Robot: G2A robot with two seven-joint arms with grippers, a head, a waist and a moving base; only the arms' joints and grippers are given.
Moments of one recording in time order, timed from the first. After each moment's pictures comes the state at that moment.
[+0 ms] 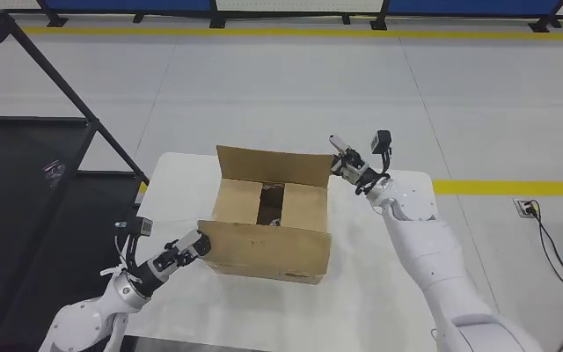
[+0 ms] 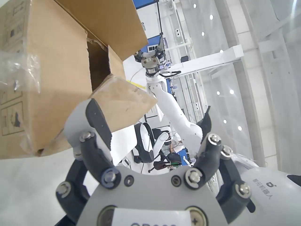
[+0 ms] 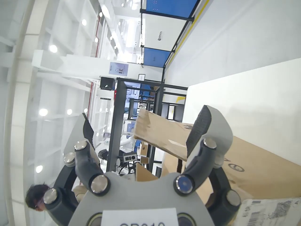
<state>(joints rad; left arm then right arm) 1.36 -1.09 -1.62 -1.74 -0.29 -0.32 -0.76 -0.39 -1.47 1.36 -0.54 0.23 -0.51 0.84</state>
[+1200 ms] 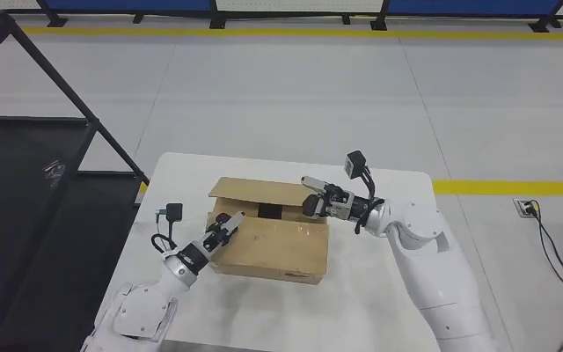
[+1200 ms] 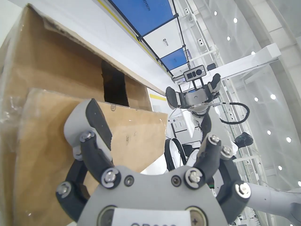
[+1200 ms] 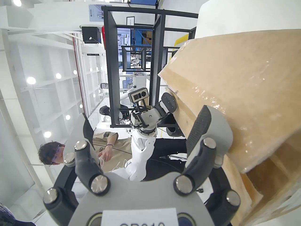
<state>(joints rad) 1.21 -1.13 -1.35 -1.68 0.07 -0.26 -0.38 -0.71 -1.38 1.30 -1.24 0.18 0.03 1.01</state>
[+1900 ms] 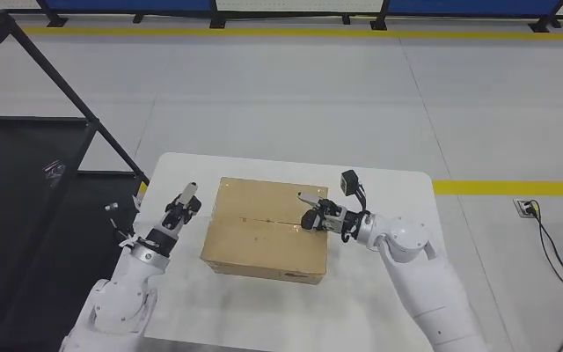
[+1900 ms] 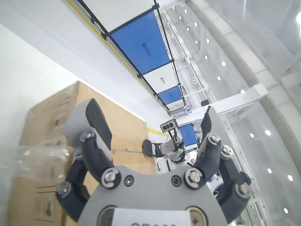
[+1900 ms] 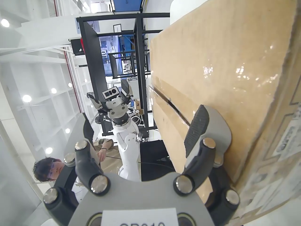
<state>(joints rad) 1.22 -1.14 -1.51 -1.65 -0.05 -0.23 -0.23 -0.73 -1.38 1.24 -1.14 0.17 -0.03 0.94</state>
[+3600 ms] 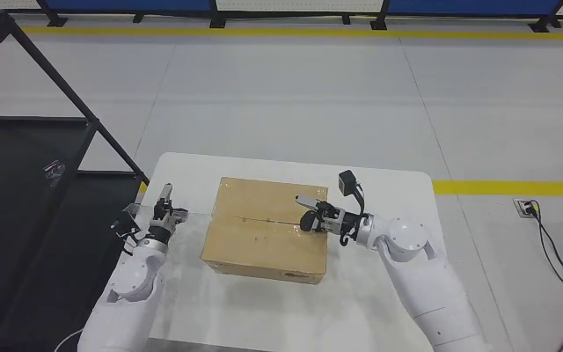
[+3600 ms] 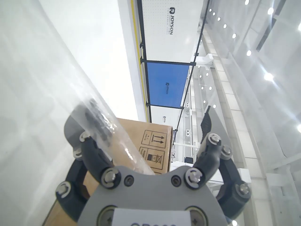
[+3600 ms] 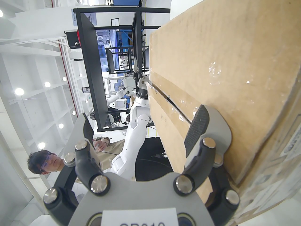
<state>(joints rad) 0.98 -1.20 -1.44 -1.13 -0.34 -0.21 -0.12 -0.73 -1.37 1.23 -1.14 0.16 -0.04 0.95</state>
